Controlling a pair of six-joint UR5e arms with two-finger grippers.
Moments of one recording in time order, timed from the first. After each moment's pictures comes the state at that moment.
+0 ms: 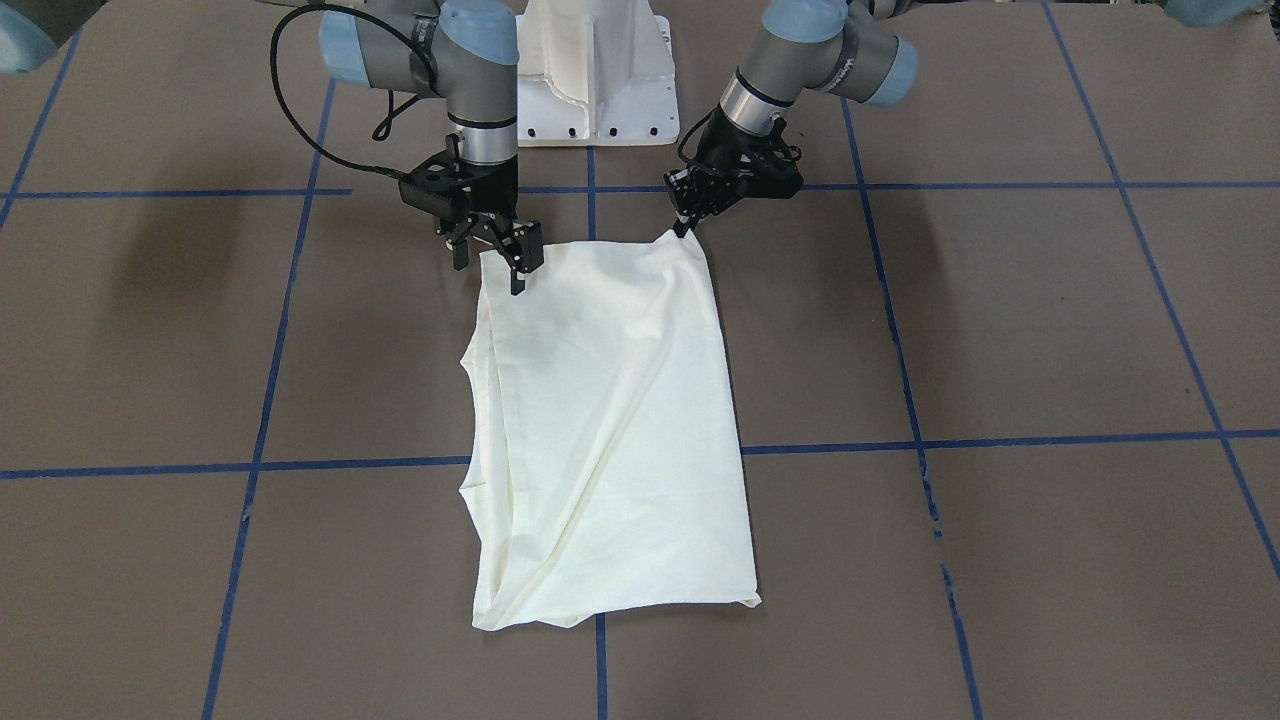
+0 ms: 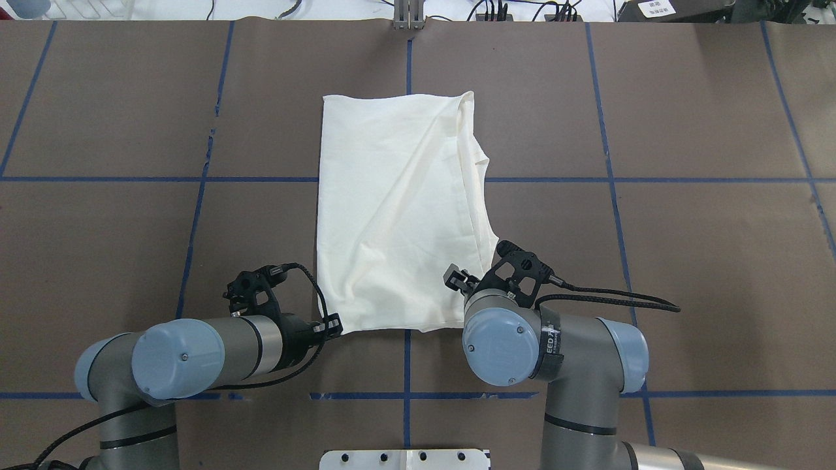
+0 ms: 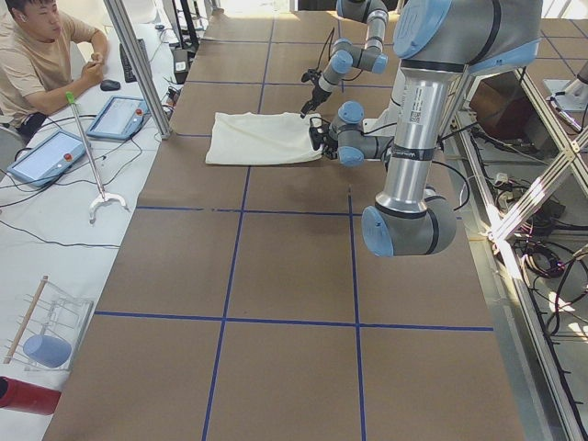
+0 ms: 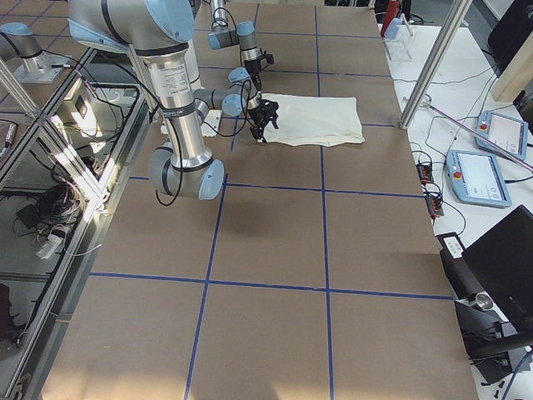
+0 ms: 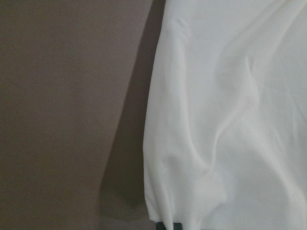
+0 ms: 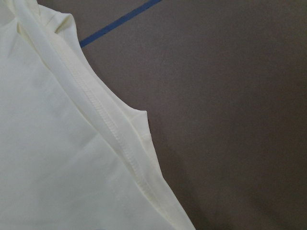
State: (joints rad) left arm -0.25 -1.86 -1.85 -2.19 -1.56 -1.75; right arm 0.25 -1.09 1.79 -1.55 1.27 2.00
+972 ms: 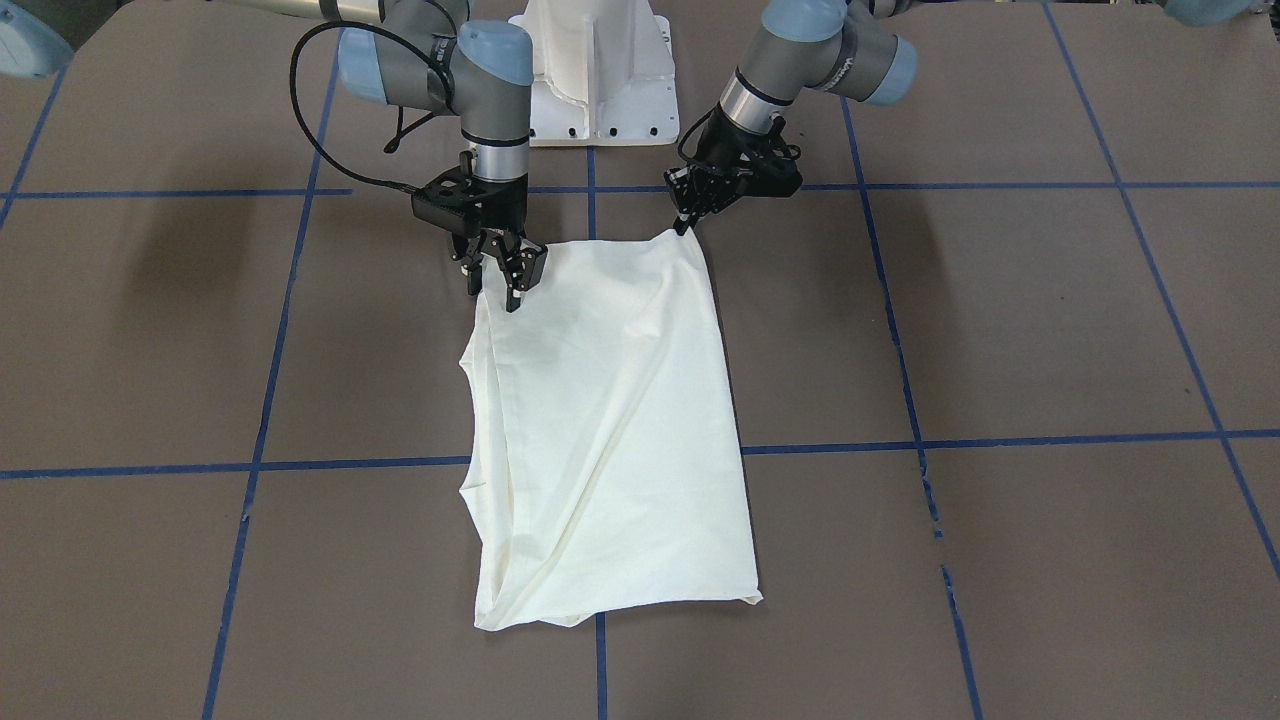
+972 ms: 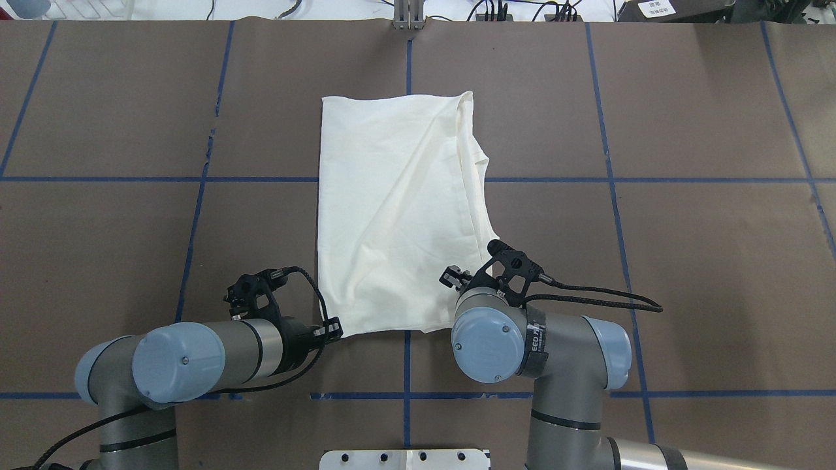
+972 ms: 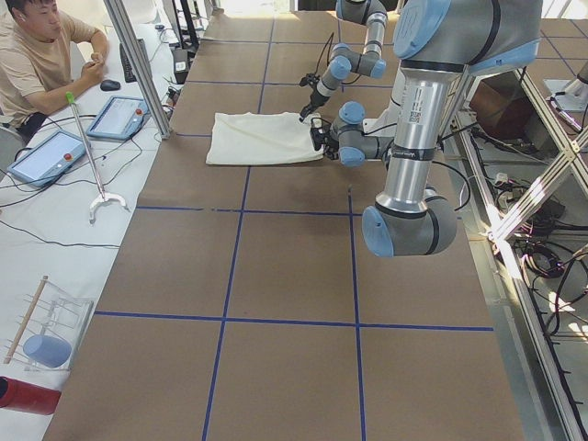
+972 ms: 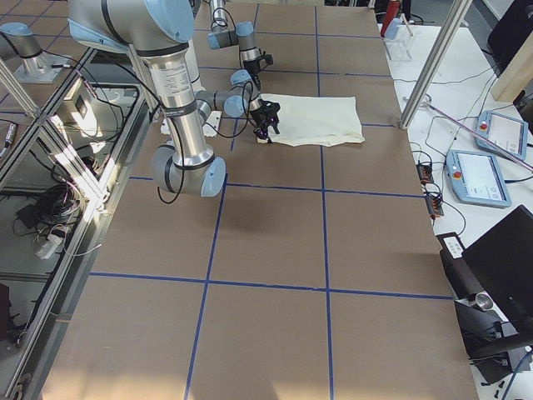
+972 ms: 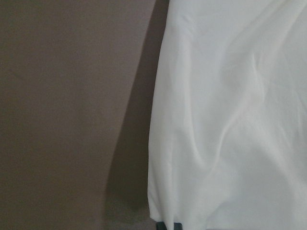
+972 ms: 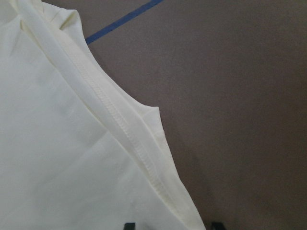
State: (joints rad) left arm -0.25 -1.85 -1.85 -2.19 -1.56 -1.75; right arm 0.25 -1.06 1.74 -1.53 1.26 2.00
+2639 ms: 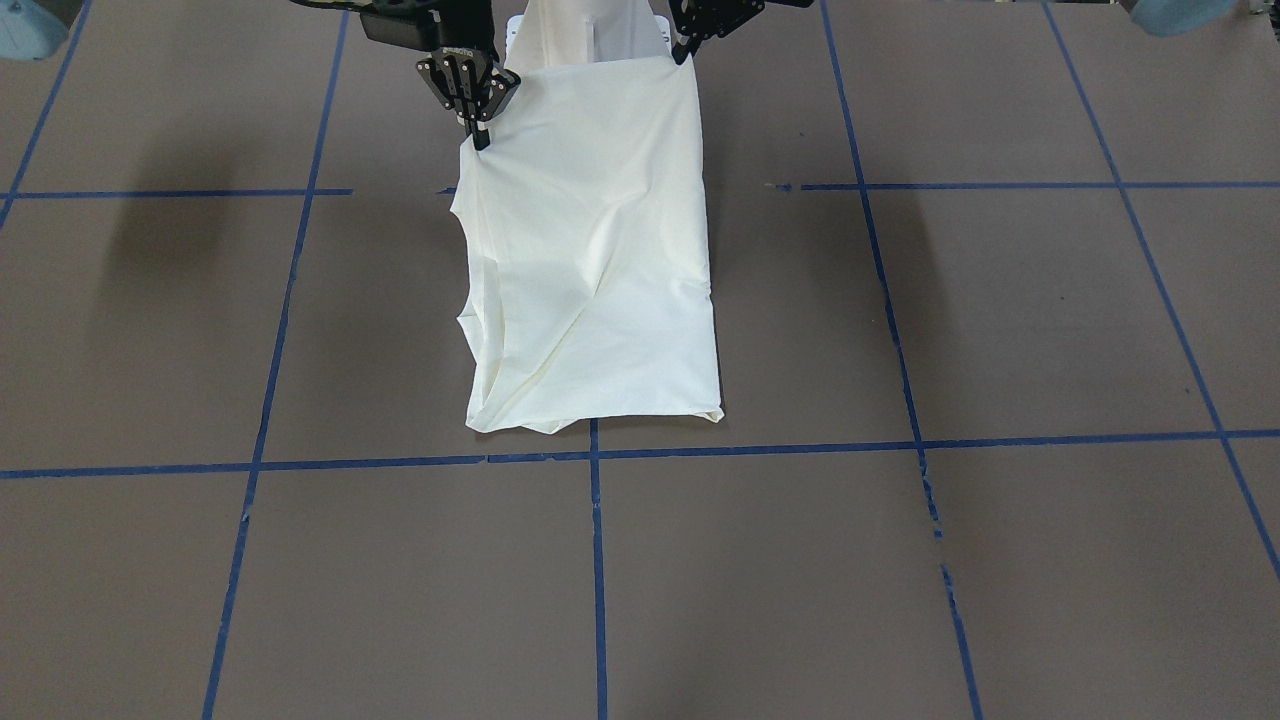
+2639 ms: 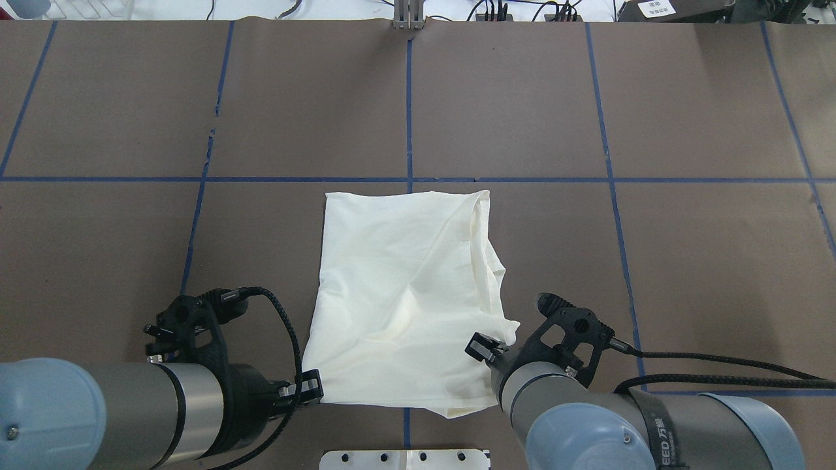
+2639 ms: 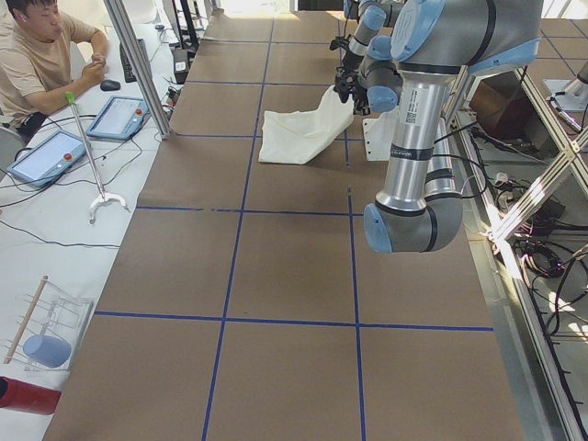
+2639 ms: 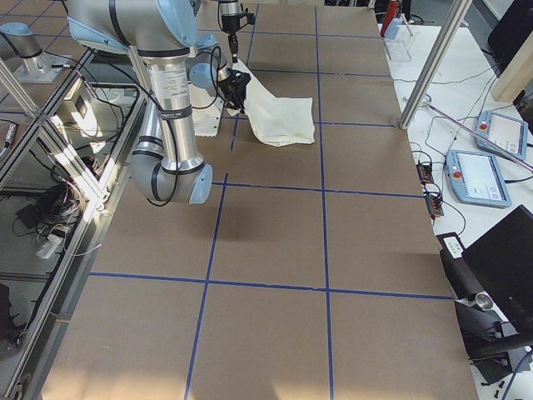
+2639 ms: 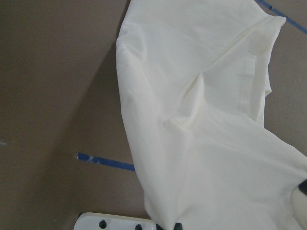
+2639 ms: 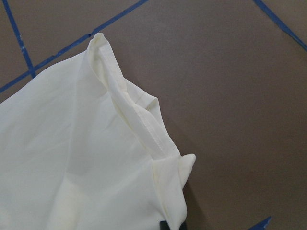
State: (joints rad) left arm -0.17 -1.92 -2.40 -1.53 -1.63 -1.76; right arm 0.10 -1.17 2.27 -1.88 1.26 2.06
